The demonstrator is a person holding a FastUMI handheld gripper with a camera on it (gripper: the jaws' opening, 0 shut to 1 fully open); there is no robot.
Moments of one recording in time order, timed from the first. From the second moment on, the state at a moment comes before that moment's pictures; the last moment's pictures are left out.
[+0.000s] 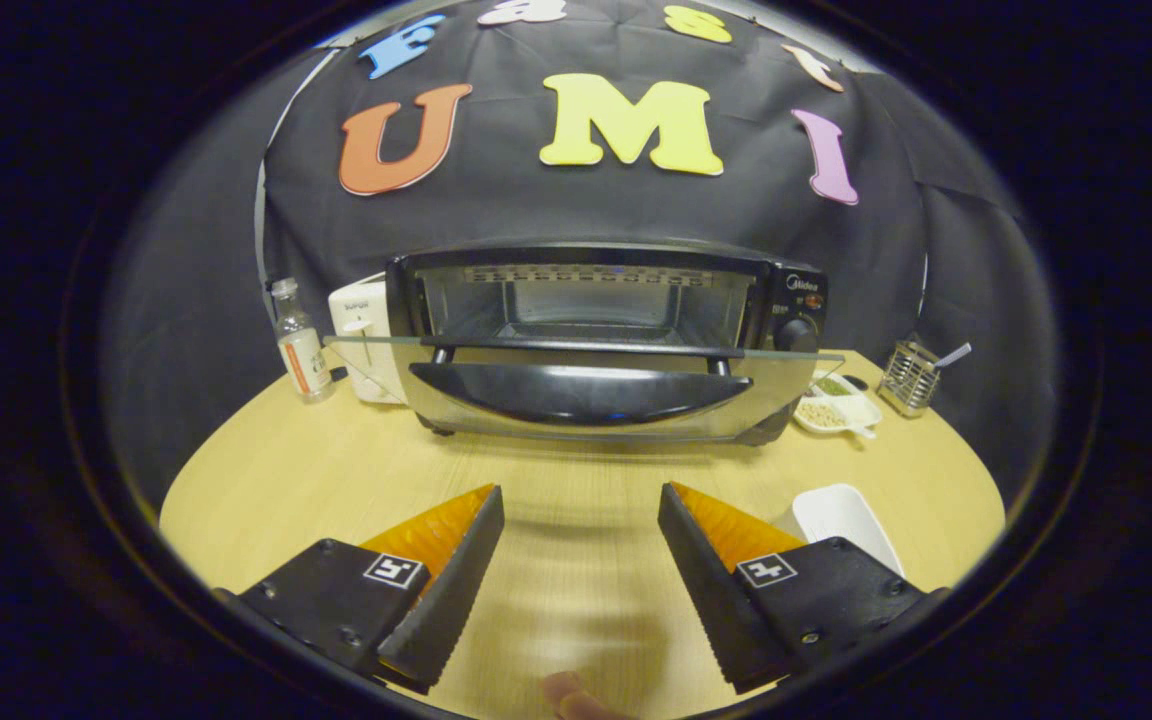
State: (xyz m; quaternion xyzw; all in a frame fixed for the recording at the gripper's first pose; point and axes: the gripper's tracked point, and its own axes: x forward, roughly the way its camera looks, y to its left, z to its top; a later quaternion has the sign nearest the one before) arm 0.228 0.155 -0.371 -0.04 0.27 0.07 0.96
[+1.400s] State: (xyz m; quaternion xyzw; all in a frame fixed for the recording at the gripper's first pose) arm 0.131 0.087 -0.133 0.01 0.12 0.05 0.99
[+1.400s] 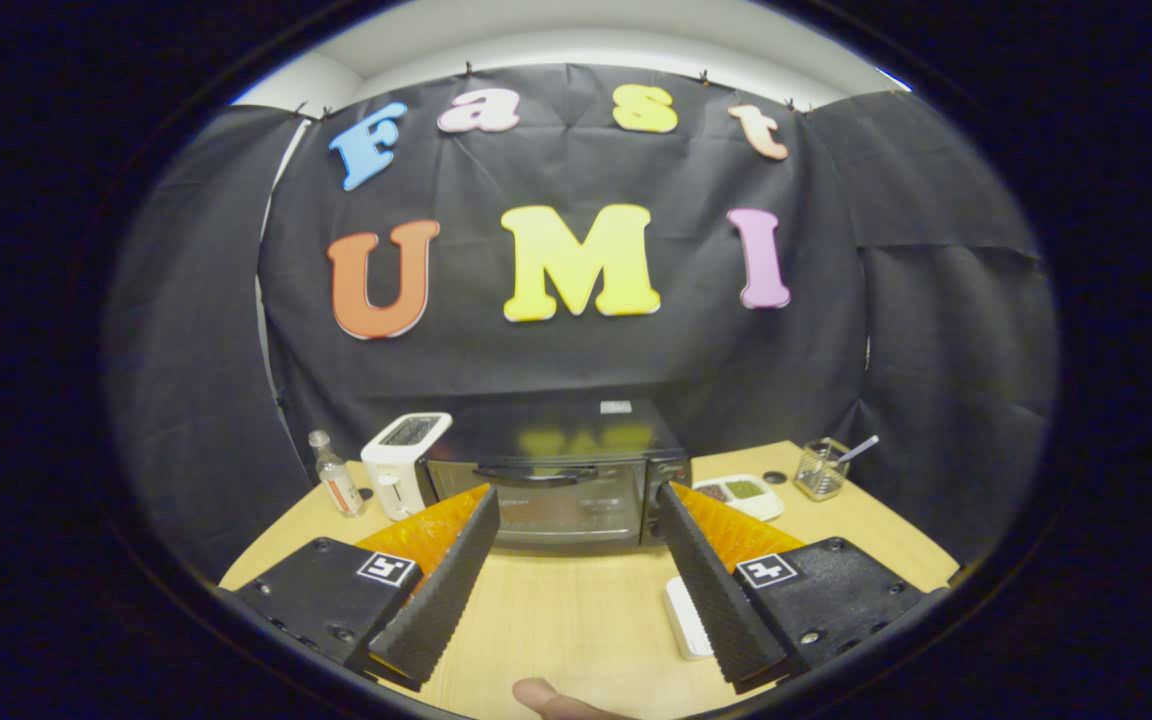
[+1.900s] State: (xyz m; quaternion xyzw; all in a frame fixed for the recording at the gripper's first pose) arm -0.031 0.011 -0.017 0.02 -0.02 0.03 1.00
